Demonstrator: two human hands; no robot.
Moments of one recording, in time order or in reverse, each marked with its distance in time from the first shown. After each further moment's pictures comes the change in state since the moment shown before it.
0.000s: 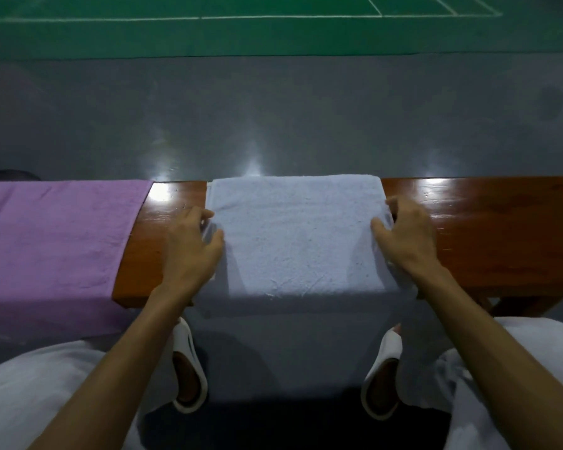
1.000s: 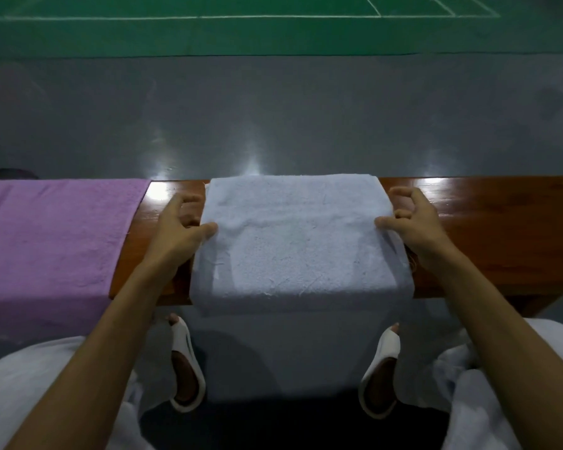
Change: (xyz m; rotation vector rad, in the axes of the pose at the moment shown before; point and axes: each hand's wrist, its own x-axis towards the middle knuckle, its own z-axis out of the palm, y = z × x) left_hand 0.020 0.006 -0.024 -0.472 -0.156 -0.303; right_hand 0.011 -0.001 -0.033 0.623 -0.286 0.295
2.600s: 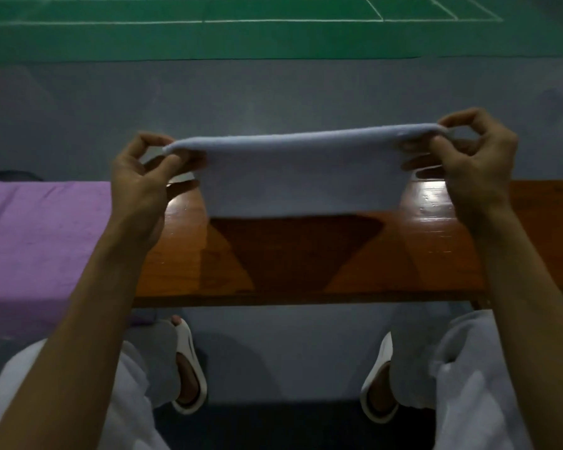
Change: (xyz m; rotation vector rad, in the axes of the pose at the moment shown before) left_hand -0.004 0.071 -0.036 -0.497 -0.008 0.312; right_hand -0.011 -0.091 -0.031 0.134 0.238 -0.531
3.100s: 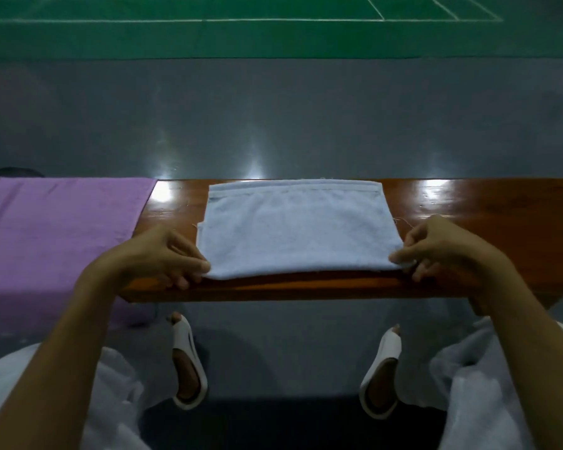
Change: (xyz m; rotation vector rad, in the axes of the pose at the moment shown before) left_hand -0.032 -0.028 -0.042 0.857 -0.567 -0.658; right_hand -0.043 0.046 -0.019 -0.607 -0.710 0.773
